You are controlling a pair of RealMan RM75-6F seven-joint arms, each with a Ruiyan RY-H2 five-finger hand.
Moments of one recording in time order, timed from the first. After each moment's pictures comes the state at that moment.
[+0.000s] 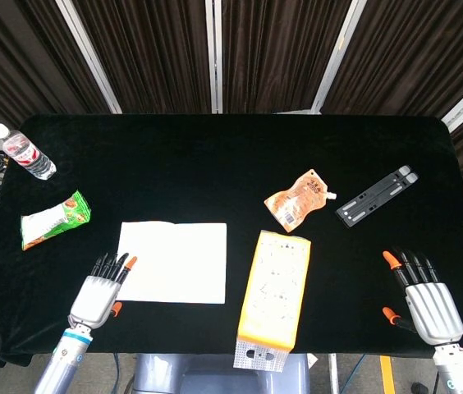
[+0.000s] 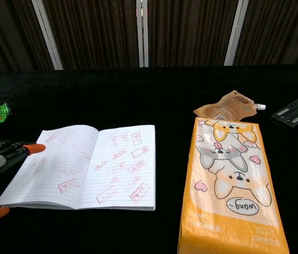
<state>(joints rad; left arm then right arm) -0.20 -1.60 0.01 -1.53 1.47 1.23 0.63 0.08 -1.14 -0.01 -1.66 -1.63 1.47 -0.11</state>
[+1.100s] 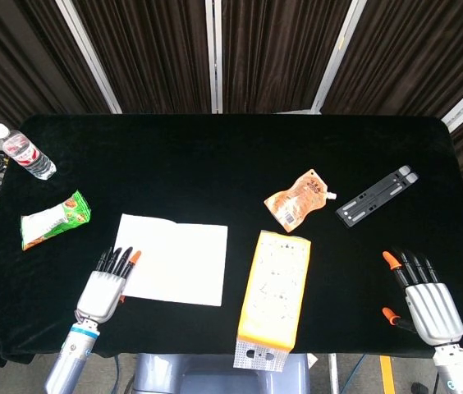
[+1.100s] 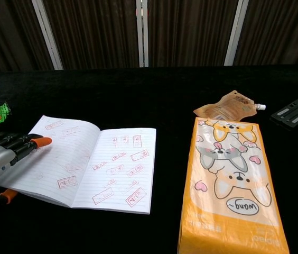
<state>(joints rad) -0.23 -1.67 0.01 -1.44 1.48 1.29 0.62 0.08 -1.14 -0.02 -1.67 -1.63 1.47 -0.11</state>
